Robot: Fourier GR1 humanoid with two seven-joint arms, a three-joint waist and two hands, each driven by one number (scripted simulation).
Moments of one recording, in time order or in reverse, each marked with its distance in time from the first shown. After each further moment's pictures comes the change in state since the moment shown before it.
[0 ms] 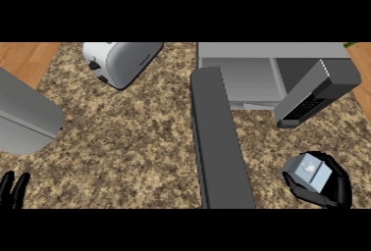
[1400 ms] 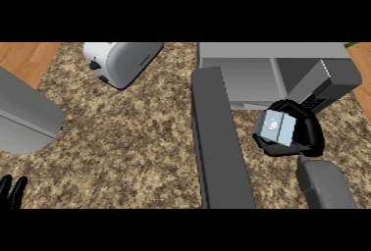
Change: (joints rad) left arm 0.019 -0.002 0.038 0.028 0.040 -0.037 -0.018; right arm -0.255 -0.001 0.190 -0.196 0.063 -0.013 0.306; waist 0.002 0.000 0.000
